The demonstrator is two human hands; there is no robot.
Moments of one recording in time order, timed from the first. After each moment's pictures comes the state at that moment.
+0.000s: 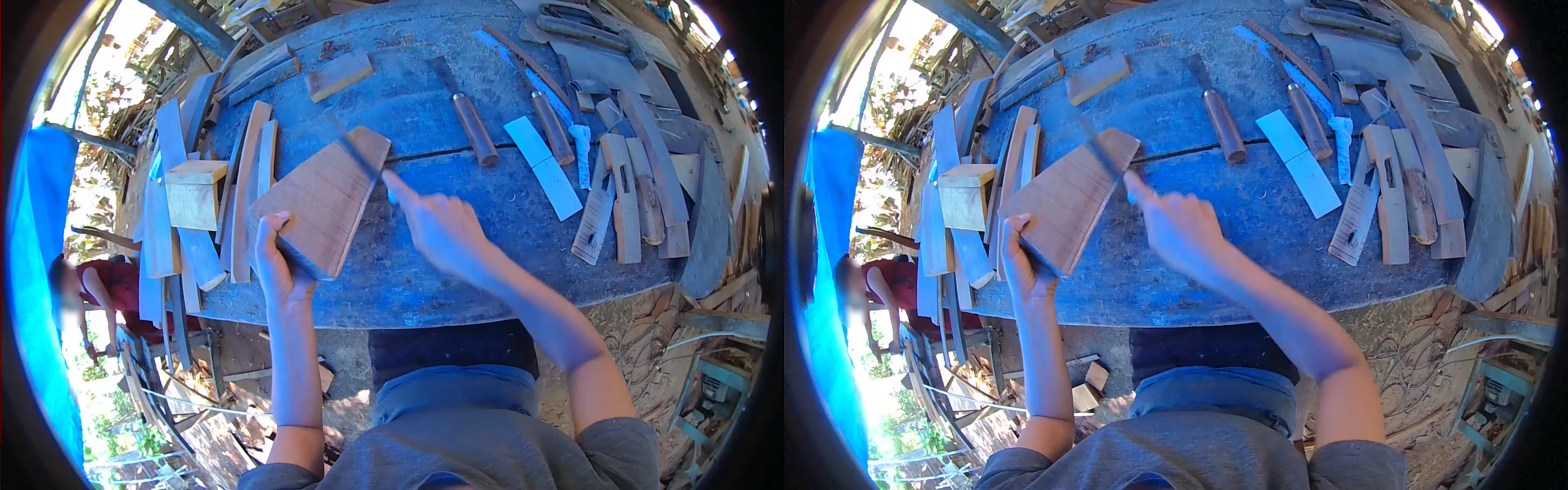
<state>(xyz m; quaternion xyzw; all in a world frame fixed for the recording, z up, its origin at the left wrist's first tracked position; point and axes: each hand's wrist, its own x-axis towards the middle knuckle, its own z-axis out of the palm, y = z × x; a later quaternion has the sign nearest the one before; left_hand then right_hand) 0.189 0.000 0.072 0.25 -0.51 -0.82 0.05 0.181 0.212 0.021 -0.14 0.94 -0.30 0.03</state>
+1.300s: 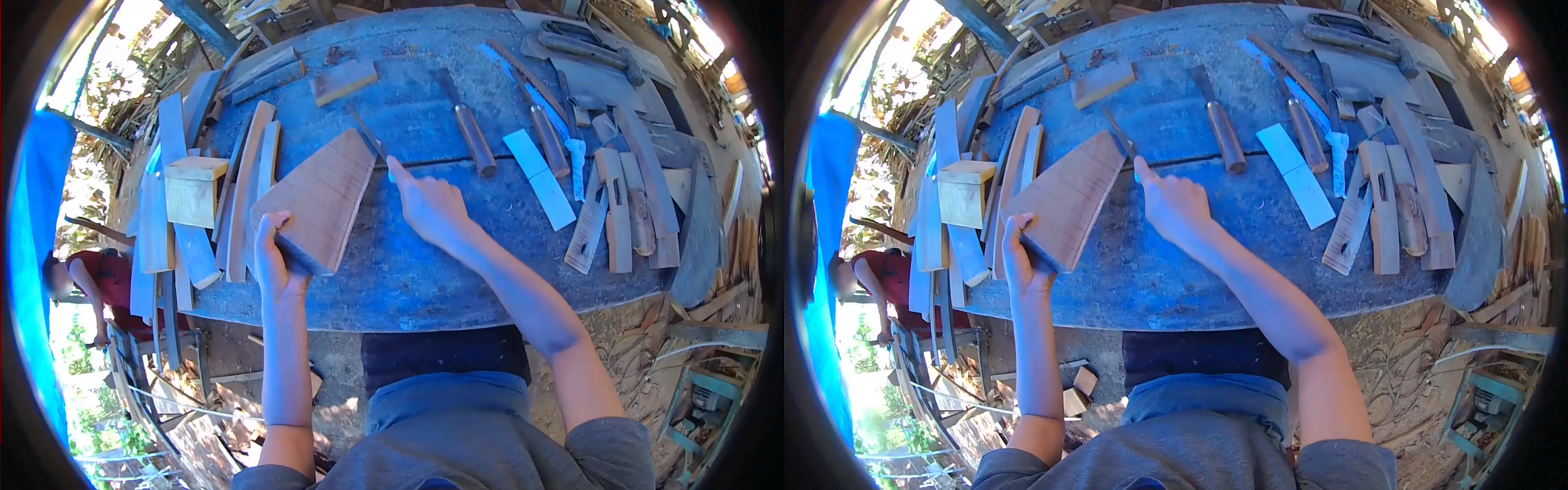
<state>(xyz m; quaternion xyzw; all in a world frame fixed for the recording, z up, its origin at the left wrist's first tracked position) 0.181 -0.014 0.062 0.25 -0.48 -0.84 0.07 0.144 0.201 -0.011 -0.12 0.96 -0.24 -0.03</state>
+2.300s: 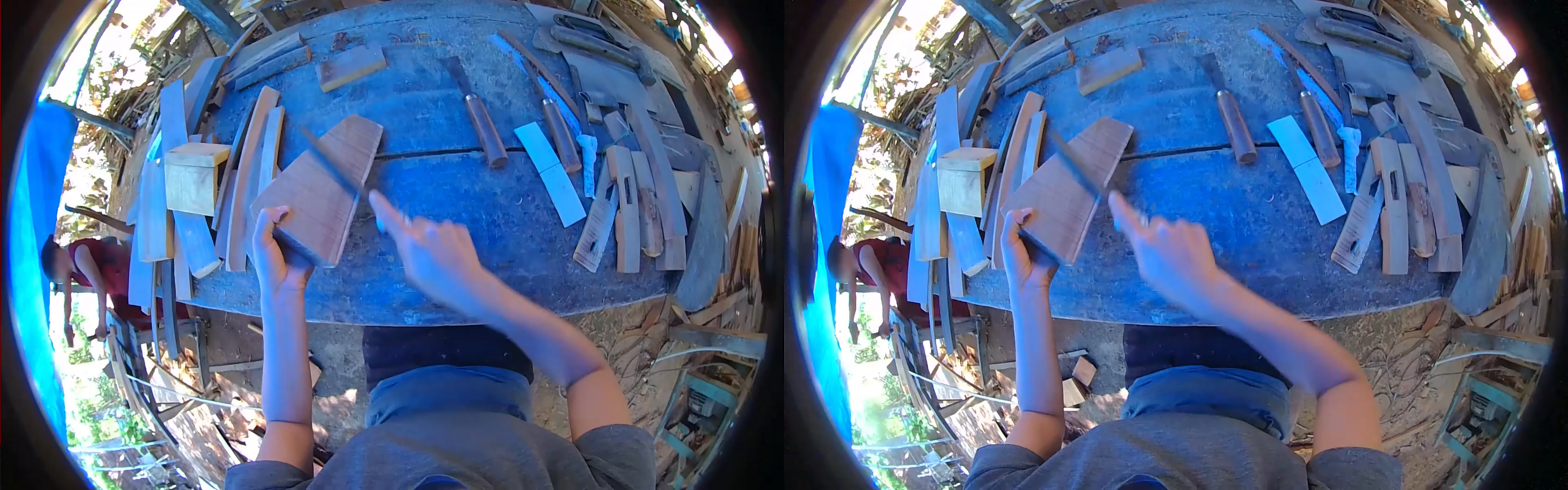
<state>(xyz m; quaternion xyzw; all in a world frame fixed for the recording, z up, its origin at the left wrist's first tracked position) 0.186 -0.033 0.044 0.29 -0.46 -0.84 0.04 0.214 0.188 0.027 -0.19 0.95 -0.26 0.03</state>
